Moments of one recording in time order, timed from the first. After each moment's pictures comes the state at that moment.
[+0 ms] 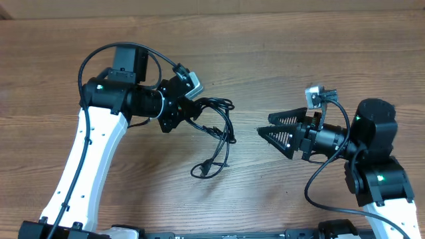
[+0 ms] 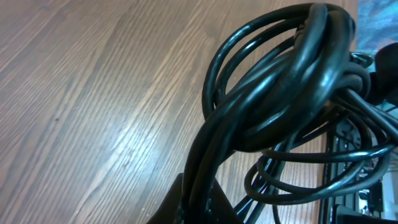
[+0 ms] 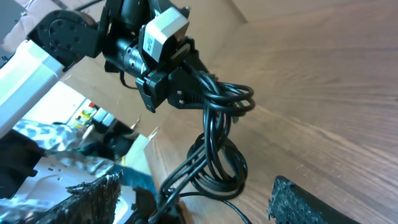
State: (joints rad) left arm -0.20 1.49 1.41 -1.10 0.77 0.74; right arm 0.11 0.91 0.84 -0.35 -1.08 0.38
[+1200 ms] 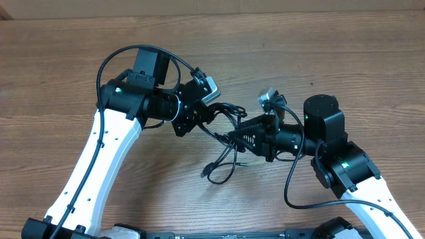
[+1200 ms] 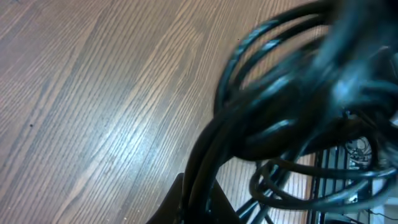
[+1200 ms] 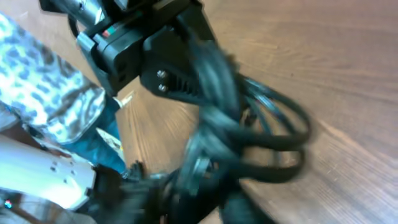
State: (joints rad) left arm -0.30 1.49 1.41 -1.06 0.71 0.63; right arm 0.41 1.04 0.84 -0.29 -0.81 0.26
